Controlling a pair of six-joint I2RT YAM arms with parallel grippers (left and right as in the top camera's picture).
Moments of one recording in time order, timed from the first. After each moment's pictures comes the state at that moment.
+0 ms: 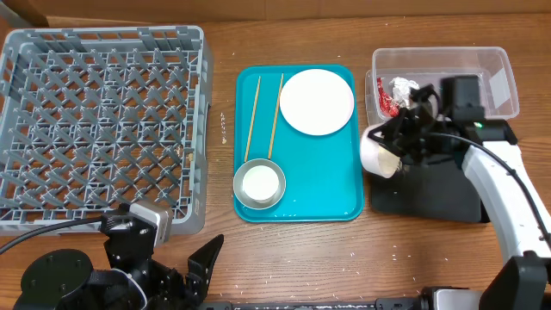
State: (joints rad) left arm -0.14 0.62 1.38 -1.33 0.37 -0.04; right arm -0.05 1.50 1.07 -0.68 -0.74 0.54
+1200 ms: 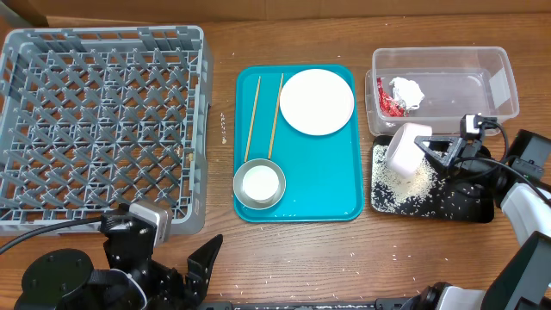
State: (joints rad) left arm -0.14 0.62 1.38 -1.34 0.36 -0.04; right arm -0.49 1.51 0.74 -0.23 -1.49 0.43
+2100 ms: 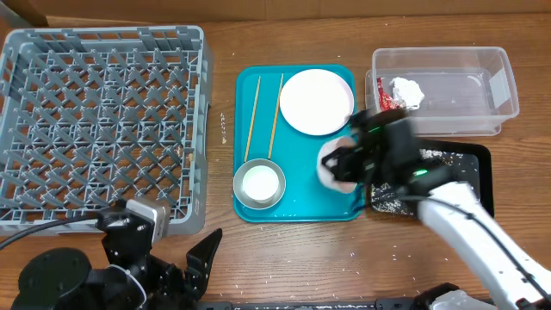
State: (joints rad) left arm -0.14 0.63 1.38 -1.30 0.36 -0.06; right arm 0.44 1.36 0.89 -0.47 -0.40 0.50
